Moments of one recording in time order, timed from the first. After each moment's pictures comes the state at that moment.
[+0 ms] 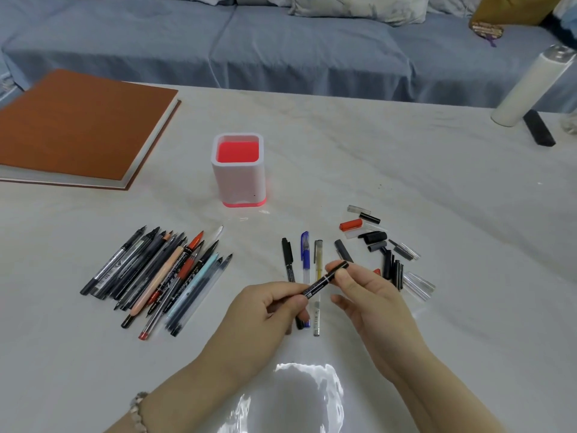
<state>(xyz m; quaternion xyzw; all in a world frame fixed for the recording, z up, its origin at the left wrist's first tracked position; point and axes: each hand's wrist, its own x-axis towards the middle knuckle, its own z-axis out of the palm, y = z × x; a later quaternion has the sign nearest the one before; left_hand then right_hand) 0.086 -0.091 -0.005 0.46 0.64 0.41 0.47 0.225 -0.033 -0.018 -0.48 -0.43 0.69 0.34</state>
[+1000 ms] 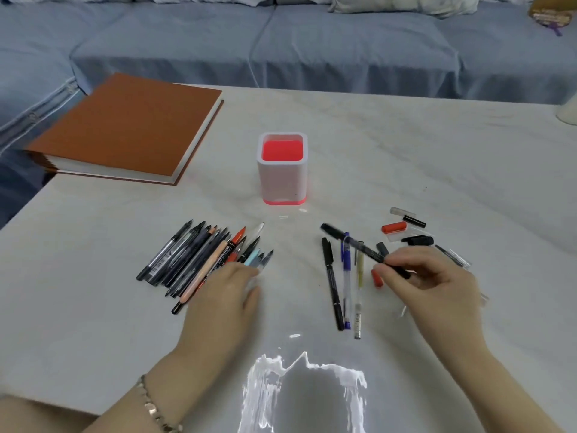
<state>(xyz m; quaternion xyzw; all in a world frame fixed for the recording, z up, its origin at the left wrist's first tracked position) 0.013 -0.117 -0.040 0.53 0.81 0.23 0.11 0.223 -0.013 -0.016 -0.48 -0.65 0.40 0.43</state>
